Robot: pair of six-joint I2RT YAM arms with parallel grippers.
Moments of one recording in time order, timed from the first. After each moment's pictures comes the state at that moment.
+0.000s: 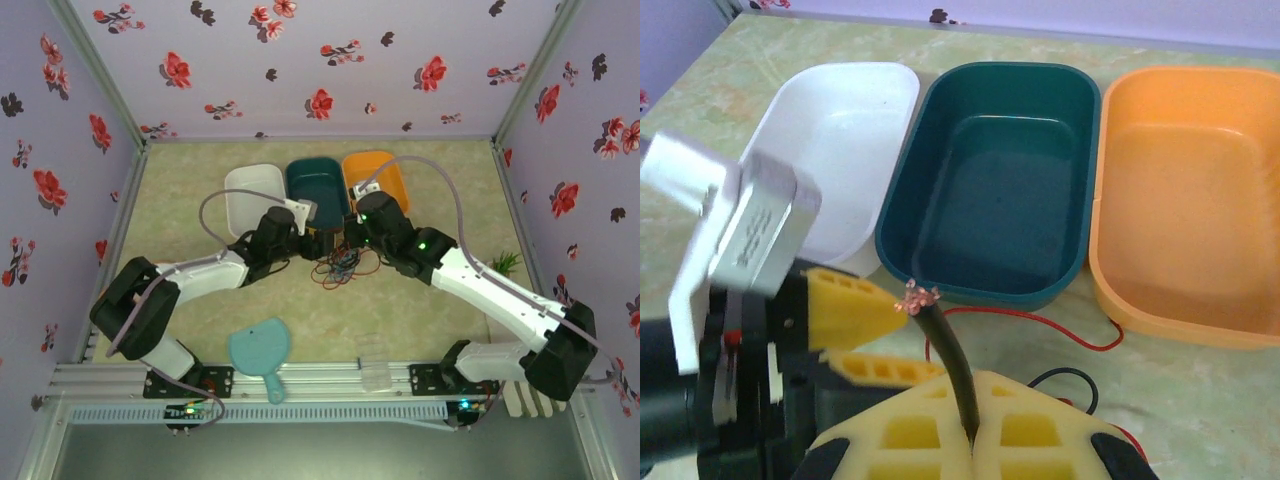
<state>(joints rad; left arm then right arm) -0.75 1.56 0.84 0.22 0.15 -0.49 0.83 1.23 1.07 -0.47 0.24 0.37</state>
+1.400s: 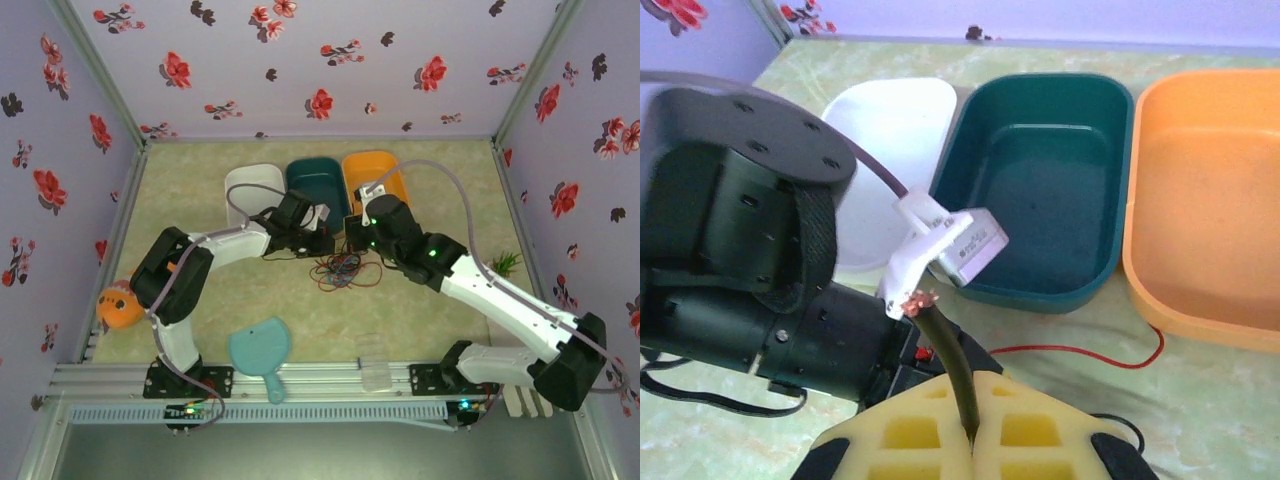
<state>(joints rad) -0.70 1.83 1.13 -0.18 0.47 -0.63 0.83 1.16 1.05 -0.45 0.18 0.40</state>
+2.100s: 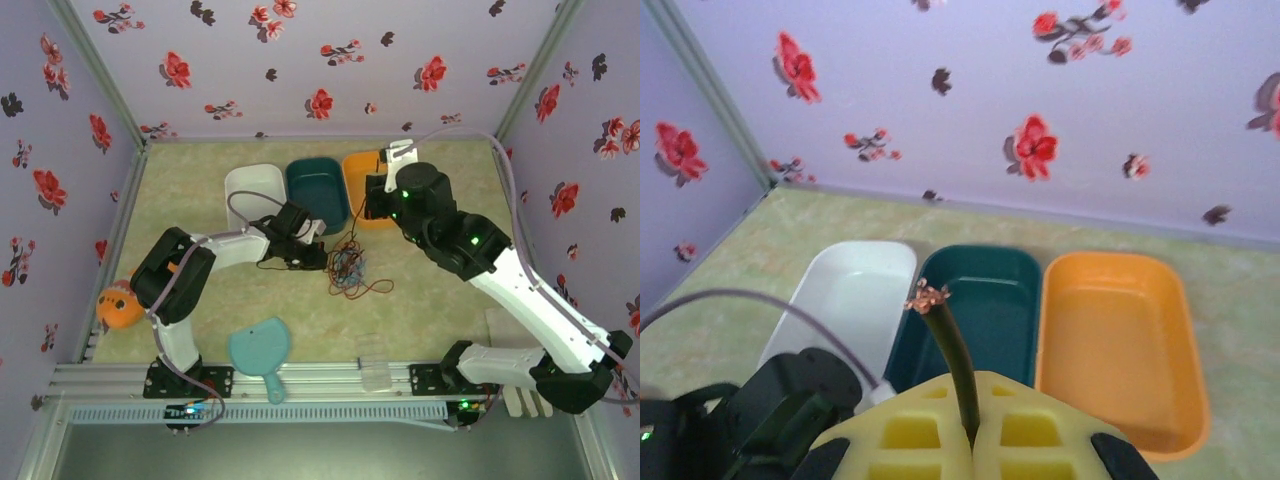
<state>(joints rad) -0.70 1.84 1.06 -0.27 0.48 -0.54 0.83 1.15 1.44 -0.64 0.39 0.27</state>
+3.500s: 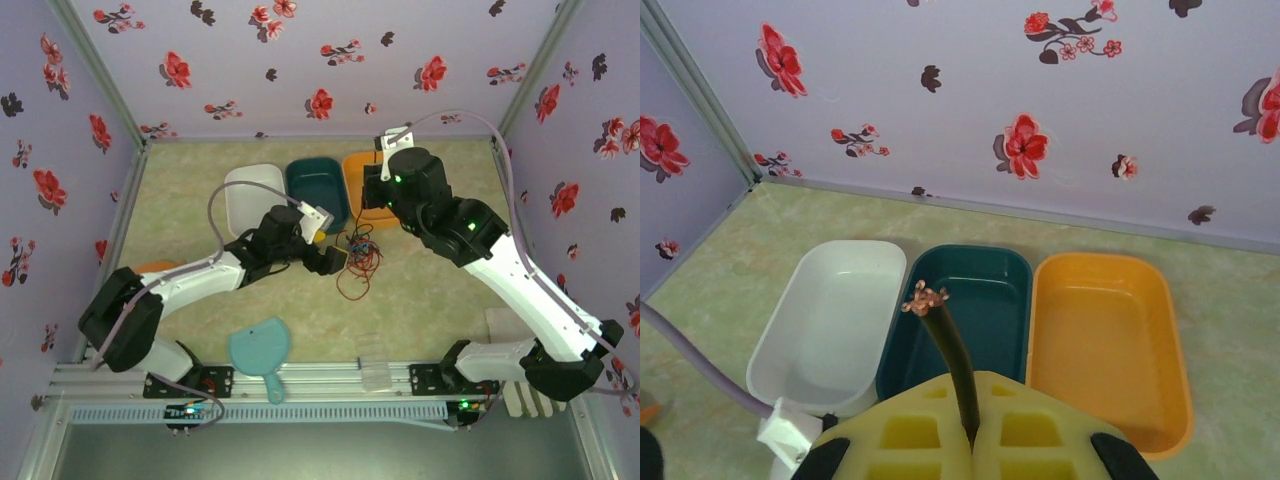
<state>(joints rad) -0.80 1.50 0.86 0.10 0.30 -0.20 0.82 1.23 1.55 -0.73 0.38 0.29</state>
